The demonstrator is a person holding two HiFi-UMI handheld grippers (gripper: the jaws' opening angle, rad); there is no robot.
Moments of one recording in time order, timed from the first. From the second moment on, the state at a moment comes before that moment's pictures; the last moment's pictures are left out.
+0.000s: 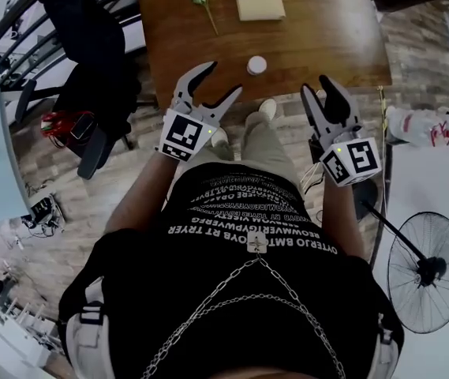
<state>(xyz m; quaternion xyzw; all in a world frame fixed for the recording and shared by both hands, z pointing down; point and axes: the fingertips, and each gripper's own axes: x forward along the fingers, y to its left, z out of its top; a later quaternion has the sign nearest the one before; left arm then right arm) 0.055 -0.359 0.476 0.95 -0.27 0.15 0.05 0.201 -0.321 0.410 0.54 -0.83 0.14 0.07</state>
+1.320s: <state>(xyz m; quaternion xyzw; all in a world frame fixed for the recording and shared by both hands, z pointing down) 0.154 -0.392 0.755 0.92 -0.27 0.28 0.09 0.248 -0.388 0.506 0.42 -0.86 0.27 0.09</state>
